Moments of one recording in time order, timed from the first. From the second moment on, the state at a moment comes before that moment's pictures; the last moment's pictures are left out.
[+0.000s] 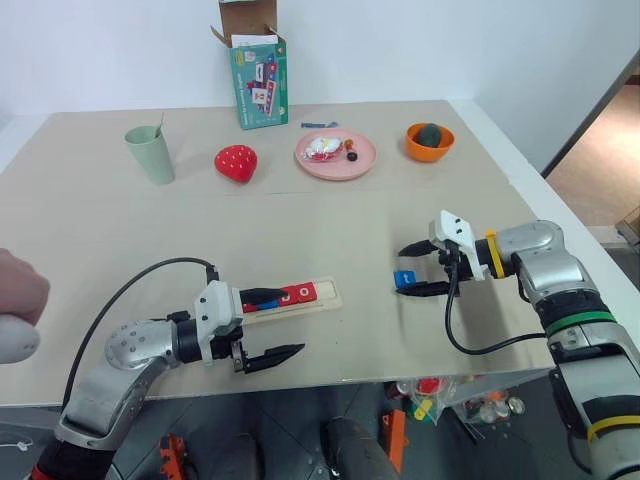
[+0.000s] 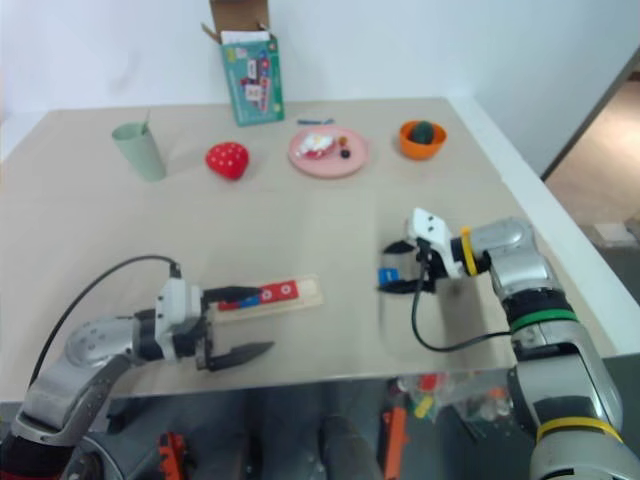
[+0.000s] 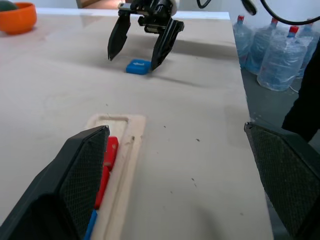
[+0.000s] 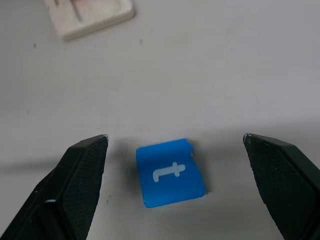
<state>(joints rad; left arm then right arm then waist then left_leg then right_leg) -0.04 0.59 -0.07 -0.41 -0.45 0.23 -0.99 -0.88 -0.73 0.26 0.82 0.08 -0.05 1.47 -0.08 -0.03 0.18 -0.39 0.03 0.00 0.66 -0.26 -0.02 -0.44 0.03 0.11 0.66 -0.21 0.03</state>
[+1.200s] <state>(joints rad) -0.01 0.60 -0.06 -0.41 -0.43 0.20 -0.96 -0.95 -0.69 0.21 1.00 0.04 -0.07 1.52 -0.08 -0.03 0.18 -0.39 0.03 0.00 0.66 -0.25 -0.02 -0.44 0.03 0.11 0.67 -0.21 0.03</state>
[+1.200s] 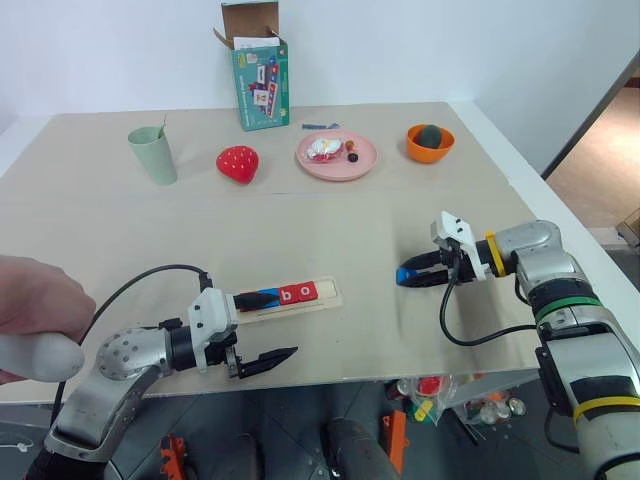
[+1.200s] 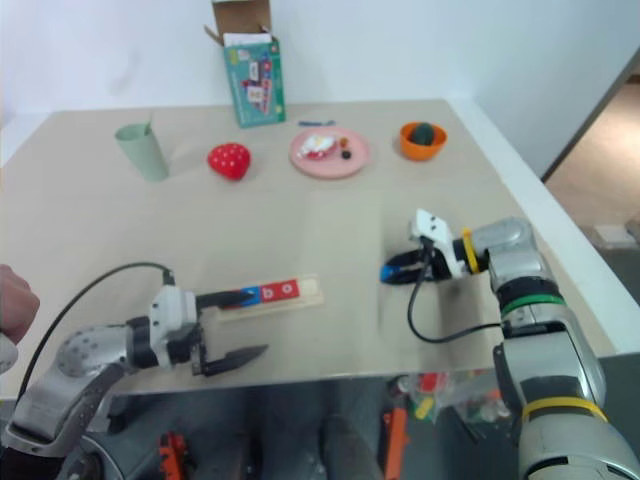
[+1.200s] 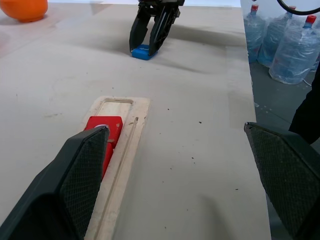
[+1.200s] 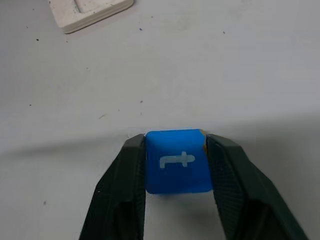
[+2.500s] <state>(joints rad) 0.01 0.56 0.00 -0.38 -0.44 0.23 -0.84 -0.94 -0.43 0.39 0.56 -0.01 0.14 1.45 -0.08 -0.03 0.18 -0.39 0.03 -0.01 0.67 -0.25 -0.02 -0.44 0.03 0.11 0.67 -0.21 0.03</state>
